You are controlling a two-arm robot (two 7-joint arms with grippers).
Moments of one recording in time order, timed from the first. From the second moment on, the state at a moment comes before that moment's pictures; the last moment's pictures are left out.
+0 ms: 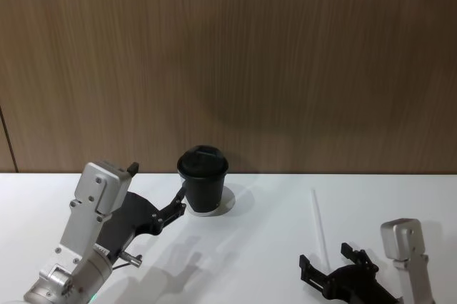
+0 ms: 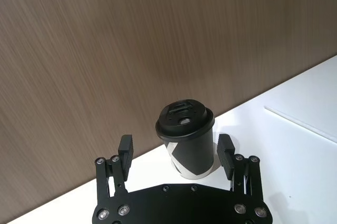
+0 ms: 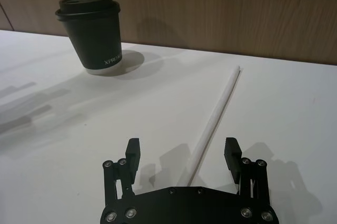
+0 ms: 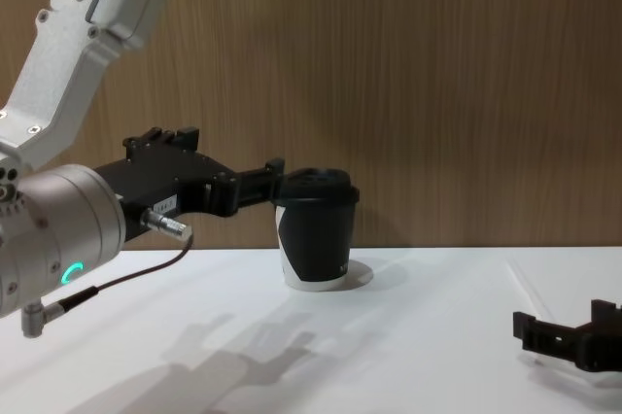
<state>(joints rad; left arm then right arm) -0.24 0.38 0.45 -1.63 -0.20 0.01 -0.01 0.05 0.29 -0.21 -1.52 0.28 0.15 0.20</state>
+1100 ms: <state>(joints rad) -0.24 0.38 0.45 -1.63 -0.20 0.01 -0.01 0.11 0.27 -0.22 -1.44 0.24 0.19 0.21</state>
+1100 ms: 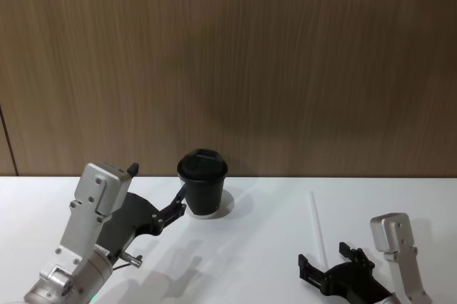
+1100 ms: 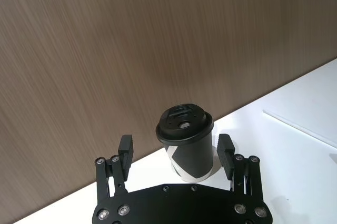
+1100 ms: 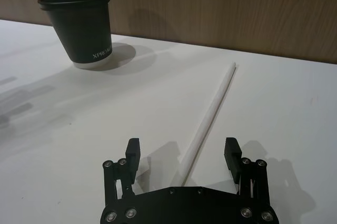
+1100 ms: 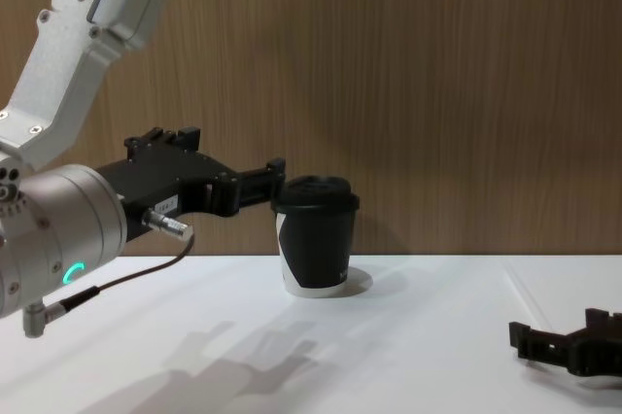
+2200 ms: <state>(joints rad) -0.24 0.38 0.45 -1.63 -0.20 0.01 -0.01 0.11 0.27 -0.22 -1.44 0.23 0.20 0.21</state>
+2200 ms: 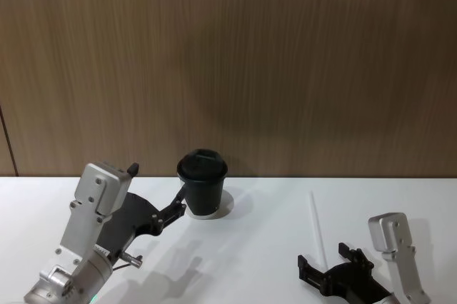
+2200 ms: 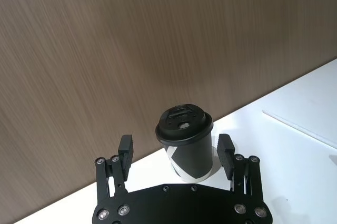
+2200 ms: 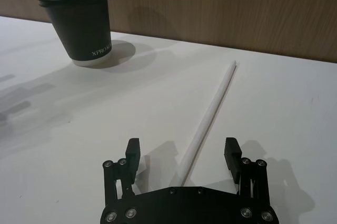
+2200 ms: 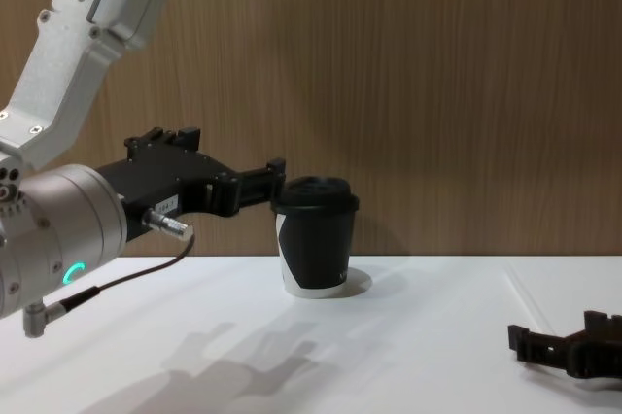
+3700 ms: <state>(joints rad) -0.24 0.38 0.45 -1.63 -0.20 0.01 -0.01 0.11 0.27 -0.22 -1.44 0.23 0.20 0.21</state>
